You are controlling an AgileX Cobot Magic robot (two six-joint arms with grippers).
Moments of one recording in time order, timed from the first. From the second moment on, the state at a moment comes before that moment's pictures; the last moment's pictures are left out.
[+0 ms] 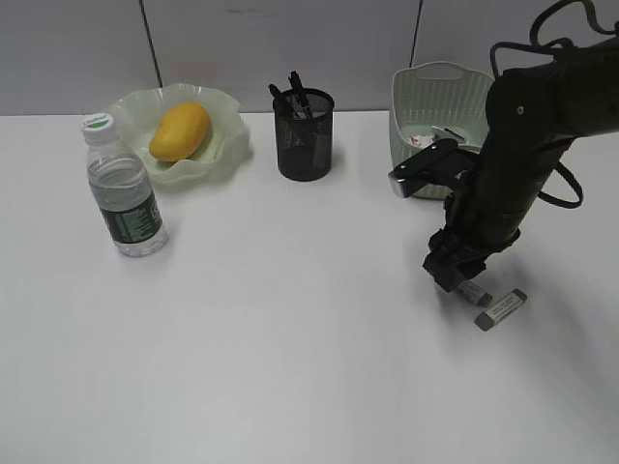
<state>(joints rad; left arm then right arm) -0.14 0.07 -0.55 -0.19 1.11 0.17 0.38 1.99 -1.16 0.00 0.66 -0.33</state>
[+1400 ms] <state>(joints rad) -0.14 0.07 -0.55 -0.19 1.11 0.17 0.39 1.76 -1.17 0.48 0.22 -0.29</state>
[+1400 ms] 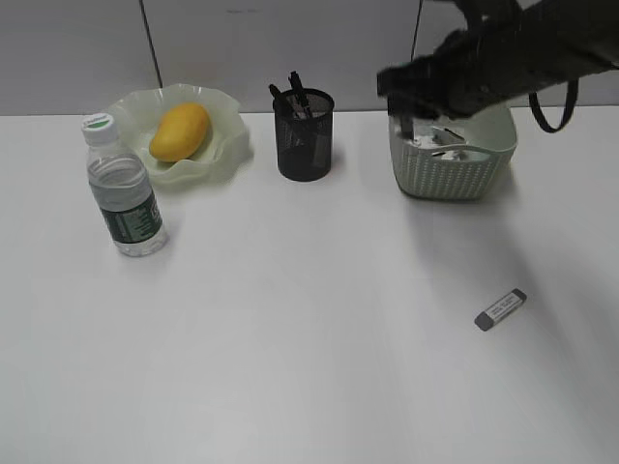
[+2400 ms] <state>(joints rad) -0.14 0.07 -0.55 -0.19 1.11 0.17 0.55 2.24 -1.54 0.23 -0.42 -0.31</state>
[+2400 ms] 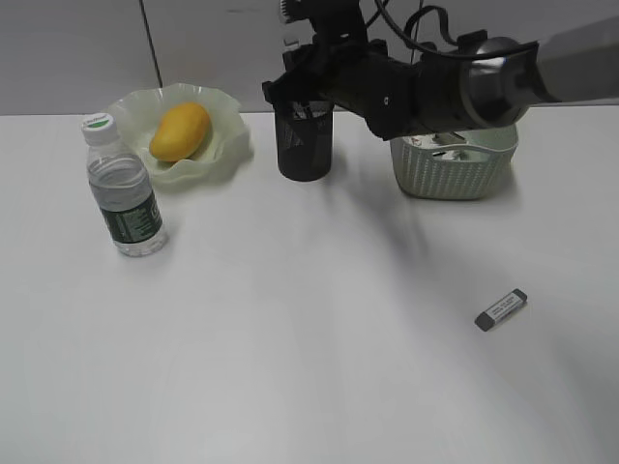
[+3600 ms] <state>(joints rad) -0.14 0.07 -0.55 -0.19 1.11 0.17 0.54 1.93 -1.55 0.23 0.13 -0.39</state>
